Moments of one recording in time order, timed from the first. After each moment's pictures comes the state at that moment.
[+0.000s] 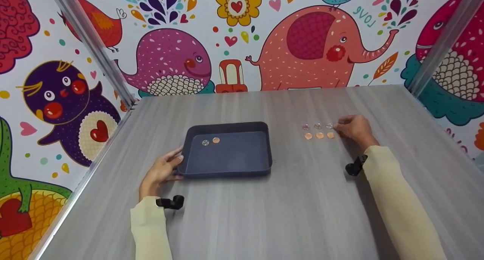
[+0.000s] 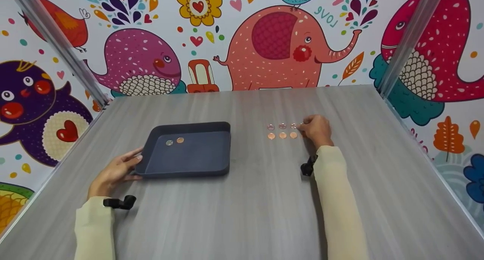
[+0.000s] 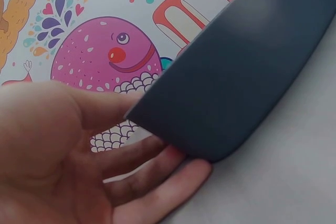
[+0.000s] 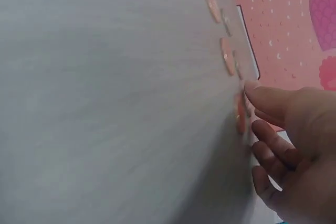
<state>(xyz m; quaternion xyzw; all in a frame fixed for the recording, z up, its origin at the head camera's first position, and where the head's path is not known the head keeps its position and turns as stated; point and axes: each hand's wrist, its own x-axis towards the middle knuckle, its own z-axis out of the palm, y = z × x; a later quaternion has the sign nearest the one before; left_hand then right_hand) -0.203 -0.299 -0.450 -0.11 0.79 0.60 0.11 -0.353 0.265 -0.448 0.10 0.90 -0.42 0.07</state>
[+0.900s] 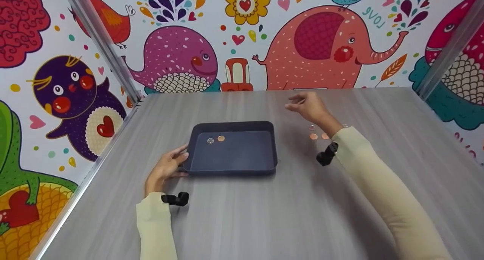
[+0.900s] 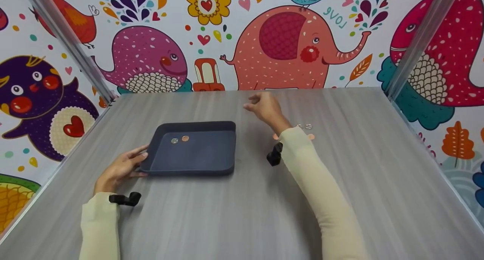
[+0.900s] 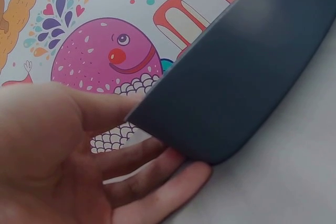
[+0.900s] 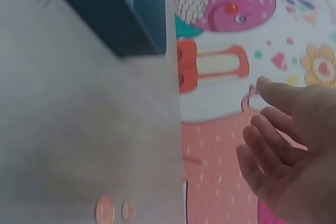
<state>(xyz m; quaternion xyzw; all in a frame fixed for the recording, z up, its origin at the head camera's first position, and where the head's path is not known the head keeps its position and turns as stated) -0.202 -0.297 -0.451 -0.10 0.79 0.59 0.10 -0.348 0.122 -0.368 -0.10 0.89 -0.44 0.01</state>
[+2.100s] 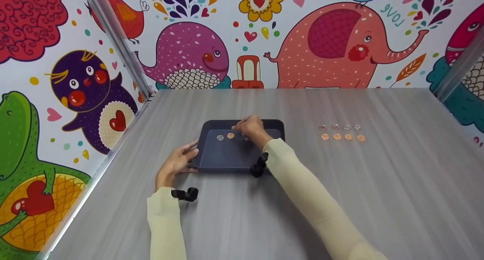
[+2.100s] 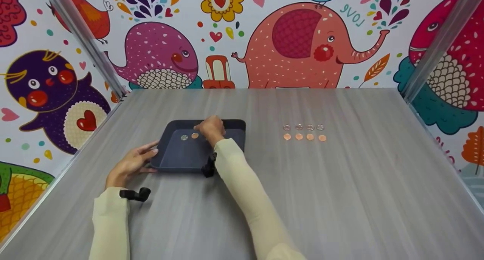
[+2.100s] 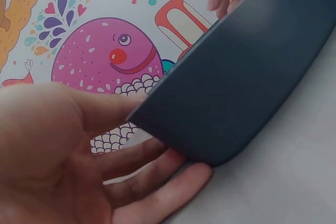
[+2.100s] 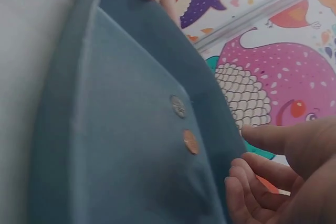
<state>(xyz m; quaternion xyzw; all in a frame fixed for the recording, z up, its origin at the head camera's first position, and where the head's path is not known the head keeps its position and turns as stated) -0.205 -0.299 -0.452 -0.11 0.78 0.61 0.10 -0.329 -0.076 -0.417 0.06 0.86 -0.49 0.16</state>
